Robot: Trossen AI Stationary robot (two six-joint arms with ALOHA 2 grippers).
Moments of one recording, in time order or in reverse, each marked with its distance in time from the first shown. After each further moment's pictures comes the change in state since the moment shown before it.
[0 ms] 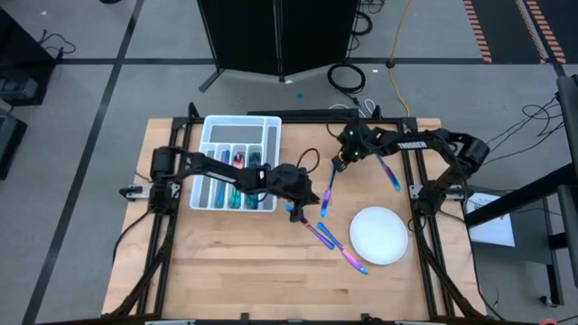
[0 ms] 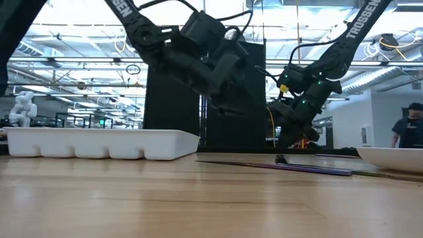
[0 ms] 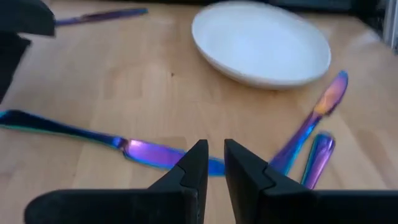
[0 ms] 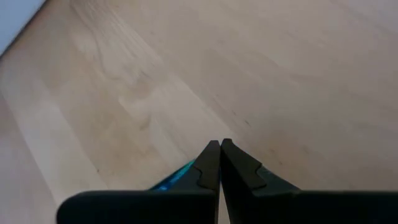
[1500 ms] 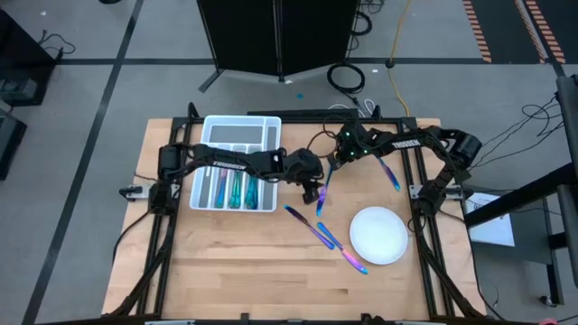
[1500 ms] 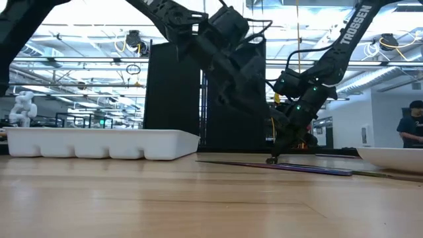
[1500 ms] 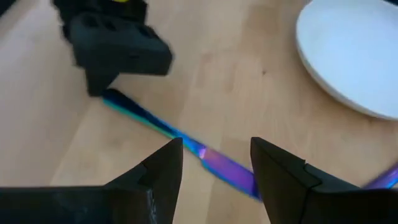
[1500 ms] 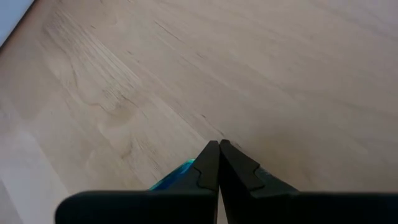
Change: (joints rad) left arm 0.060 0.058 0.337 -0.483 -0.207 -0.120; right arm 0.001 0.107 -0.001 0.053 0.076 0.069
